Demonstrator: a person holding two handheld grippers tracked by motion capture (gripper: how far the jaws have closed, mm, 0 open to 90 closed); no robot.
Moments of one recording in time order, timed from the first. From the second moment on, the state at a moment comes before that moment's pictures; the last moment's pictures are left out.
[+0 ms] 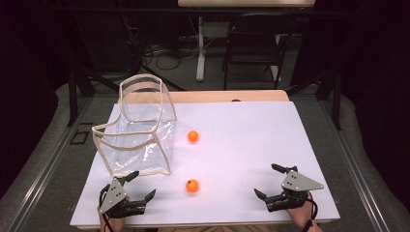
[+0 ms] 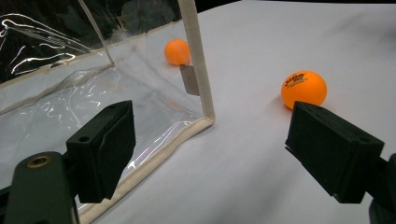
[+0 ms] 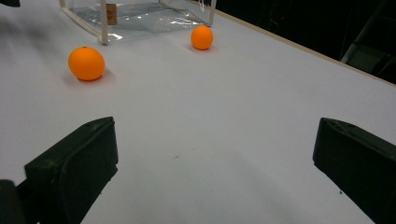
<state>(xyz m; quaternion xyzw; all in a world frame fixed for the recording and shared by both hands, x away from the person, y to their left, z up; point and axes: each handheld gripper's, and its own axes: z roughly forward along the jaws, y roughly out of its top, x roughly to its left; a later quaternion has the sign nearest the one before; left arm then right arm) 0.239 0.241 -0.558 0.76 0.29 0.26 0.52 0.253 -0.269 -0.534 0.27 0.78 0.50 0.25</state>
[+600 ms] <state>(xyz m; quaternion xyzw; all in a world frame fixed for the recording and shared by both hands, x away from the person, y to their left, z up) 0.240 0.240 -0.557 0.76 0.29 0.27 0.52 0.269 -0.245 -0.520 0.26 0.80 0.49 0.23</state>
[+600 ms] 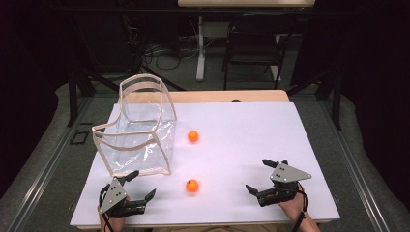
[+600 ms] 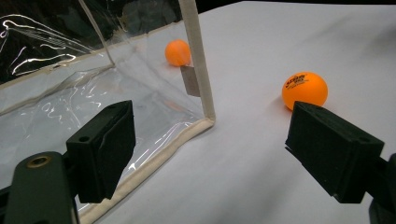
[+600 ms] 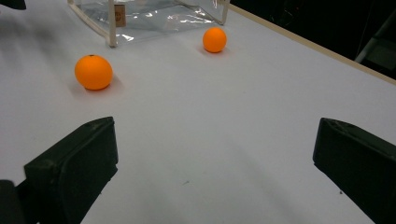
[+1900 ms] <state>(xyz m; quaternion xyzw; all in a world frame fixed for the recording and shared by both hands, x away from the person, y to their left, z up) 0.245 0.235 -0.558 0.76 0.28 0.27 0.52 0.309 -0.175 -0.501 0.21 0.84 0.47 0.18</state>
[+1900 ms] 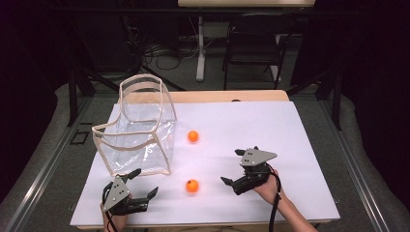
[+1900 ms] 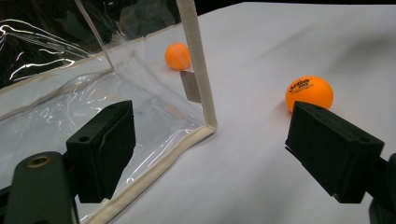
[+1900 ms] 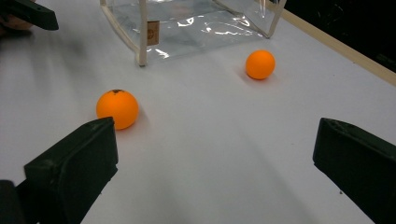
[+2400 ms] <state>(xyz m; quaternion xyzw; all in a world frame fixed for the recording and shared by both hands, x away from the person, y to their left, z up) 0.246 0.233 -0.558 0.76 0.28 0.27 0.52 0.321 -0.142 -0.500 0.19 0.86 0.46 0.16</state>
